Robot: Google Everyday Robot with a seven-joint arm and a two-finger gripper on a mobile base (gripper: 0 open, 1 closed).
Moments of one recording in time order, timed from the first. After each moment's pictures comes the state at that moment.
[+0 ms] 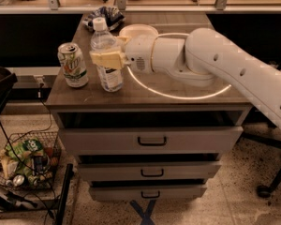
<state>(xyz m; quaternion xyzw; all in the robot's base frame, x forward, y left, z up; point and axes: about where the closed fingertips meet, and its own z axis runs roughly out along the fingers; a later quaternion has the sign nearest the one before) 0.606 0.085 0.947 -0.42 0.61 0.37 0.56</state>
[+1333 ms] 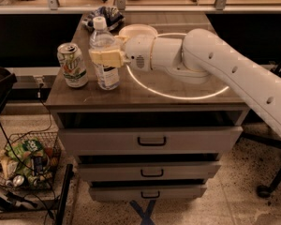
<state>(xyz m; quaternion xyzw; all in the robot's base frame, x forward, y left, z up) 0.619 0.092 0.943 -0.43 0.59 0.41 0.55</state>
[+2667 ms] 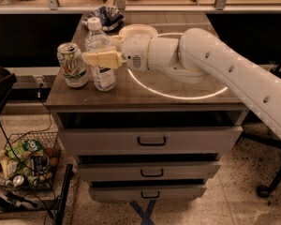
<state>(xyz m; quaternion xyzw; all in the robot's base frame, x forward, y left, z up) 0.615 0.102 0.945 -0.43 0.58 0.41 0.55</state>
